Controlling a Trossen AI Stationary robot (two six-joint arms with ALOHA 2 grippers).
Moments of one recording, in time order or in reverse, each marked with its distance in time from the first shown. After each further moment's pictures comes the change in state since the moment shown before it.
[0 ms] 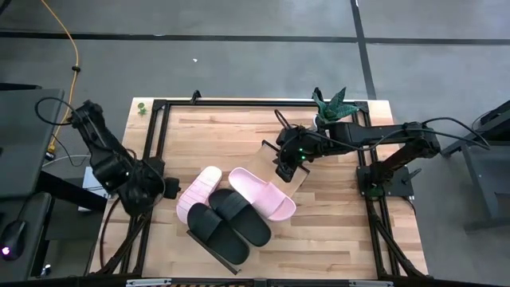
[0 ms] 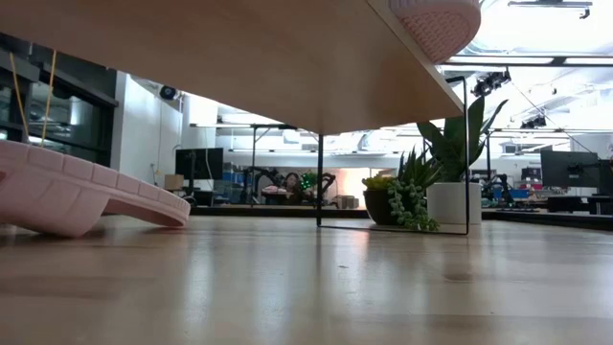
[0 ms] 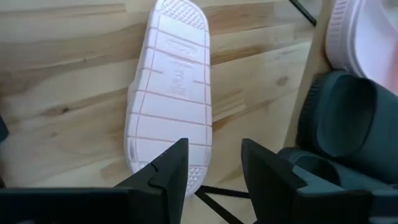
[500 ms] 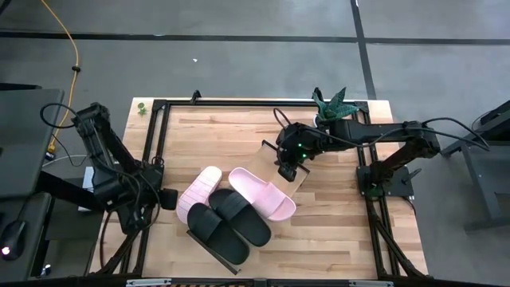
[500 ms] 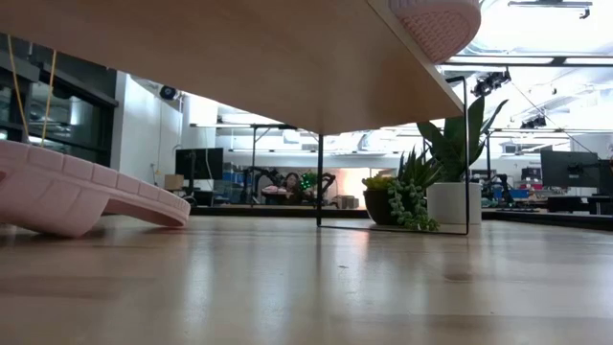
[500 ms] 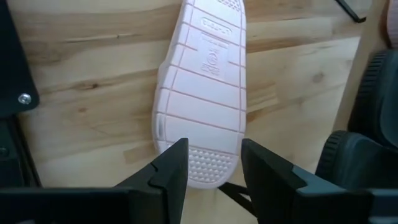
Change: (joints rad) left arm -0.159 0.157 0.000 -0.062 0.005 -0.260; right arm -0.038 0.000 0.000 -0.021 -0.110 -0.061
